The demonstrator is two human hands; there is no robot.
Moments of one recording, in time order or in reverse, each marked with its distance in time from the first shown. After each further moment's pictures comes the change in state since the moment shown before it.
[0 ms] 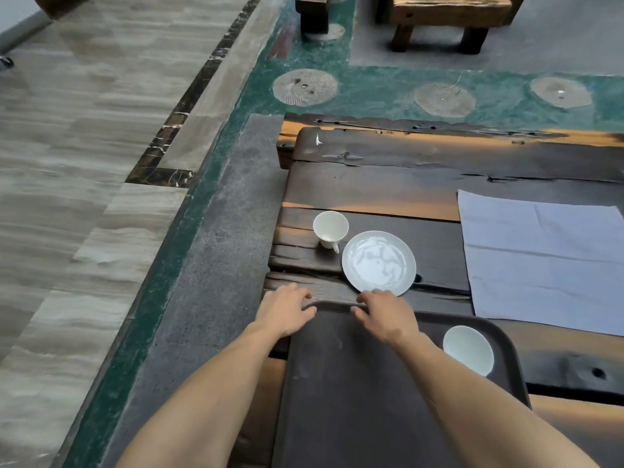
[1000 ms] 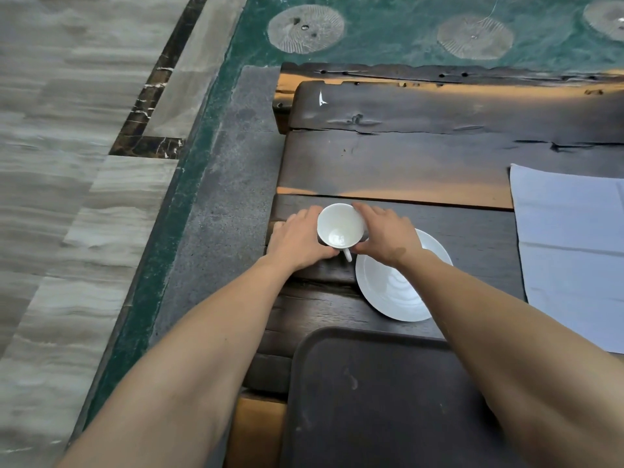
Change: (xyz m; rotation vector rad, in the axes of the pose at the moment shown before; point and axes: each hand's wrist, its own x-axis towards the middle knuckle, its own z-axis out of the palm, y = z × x) left_hand 0.171 -0.009 -0.044 -0.161 0.178 0.011; right_hand 0.192 0.012 -0.025 0.086 0.050 -0.076
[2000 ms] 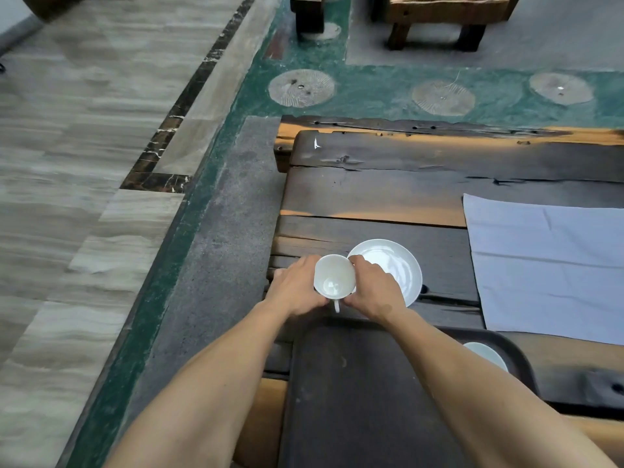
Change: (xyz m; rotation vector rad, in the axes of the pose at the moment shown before) left_hand -0.120 0.027 -0.017 -0.074 -0.066 0.036; right_hand -0.130 -0.052 -0.014 0.176 0.026 0.100
